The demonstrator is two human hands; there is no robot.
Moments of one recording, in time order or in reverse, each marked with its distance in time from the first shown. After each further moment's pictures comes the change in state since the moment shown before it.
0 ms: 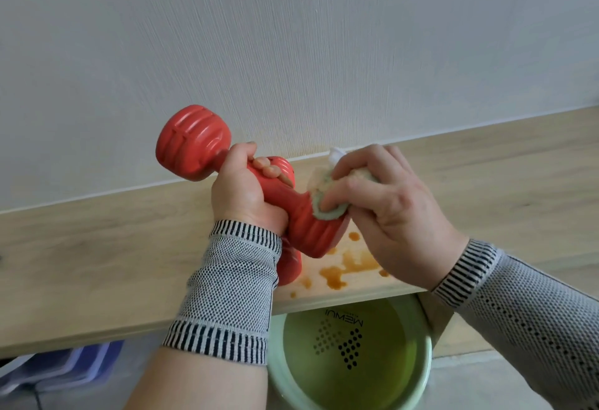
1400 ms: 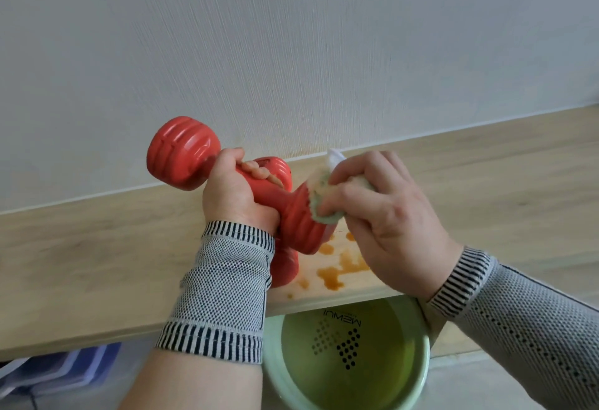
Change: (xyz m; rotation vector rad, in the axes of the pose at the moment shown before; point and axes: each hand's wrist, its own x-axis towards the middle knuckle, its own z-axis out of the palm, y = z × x) left_hand 0.003 0.002 -0.002 -0.051 0.080 -0.007; right_hand -0.004 -0.003 0.001 -0.035 0.044 -0.005
